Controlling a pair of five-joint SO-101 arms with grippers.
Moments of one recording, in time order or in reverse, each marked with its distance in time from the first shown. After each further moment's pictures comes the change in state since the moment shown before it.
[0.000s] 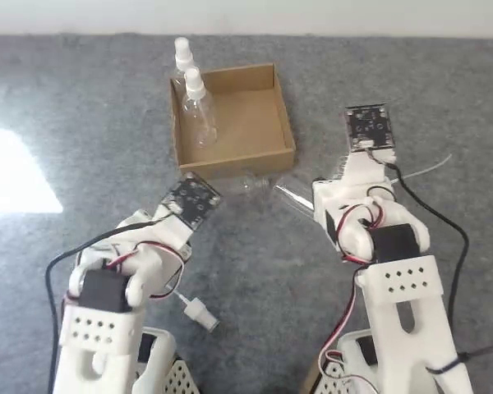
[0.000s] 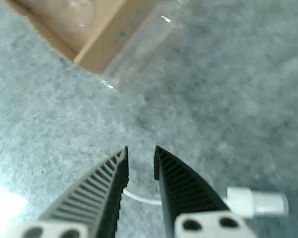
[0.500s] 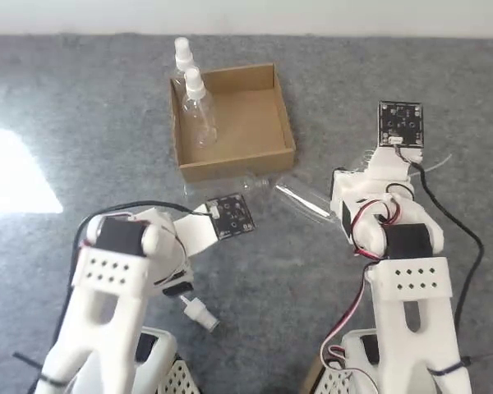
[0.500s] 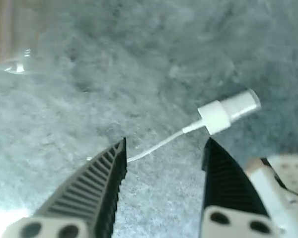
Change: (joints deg) left arm 1.4 21.5 -10.5 12.1 -23.6; right arm 5.5 0.0 0.0 -2.2 -2.6
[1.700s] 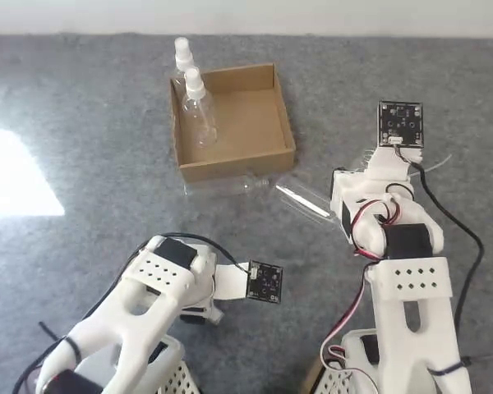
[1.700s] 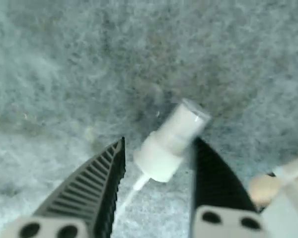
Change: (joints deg) left arm 14.6 10.3 20.4 -20.8 -12.5; right arm 0.0 0.0 0.0 0.0 0.0
